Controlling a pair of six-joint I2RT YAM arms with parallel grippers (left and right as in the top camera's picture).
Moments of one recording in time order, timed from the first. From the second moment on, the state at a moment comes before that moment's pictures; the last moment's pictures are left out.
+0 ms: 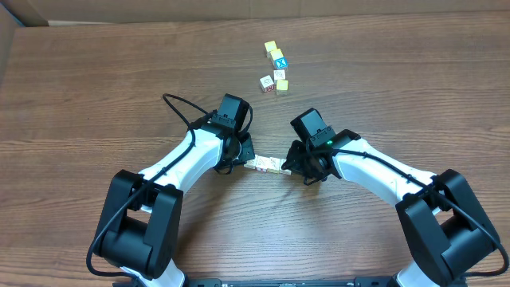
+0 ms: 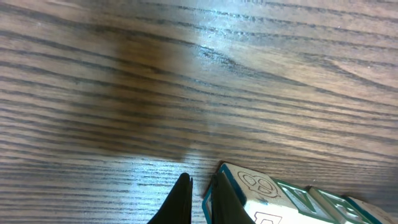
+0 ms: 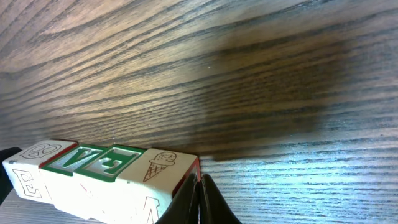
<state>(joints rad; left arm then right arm) -0.38 1.80 1.07 -0.60 0.06 -0.60 0.57 1.79 1.03 -0.50 -0.17 0.94</state>
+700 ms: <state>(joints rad) -0.37 1.80 1.07 -0.49 0.03 -0.60 0.67 1.79 1.02 -0.52 -0.21 1.25</state>
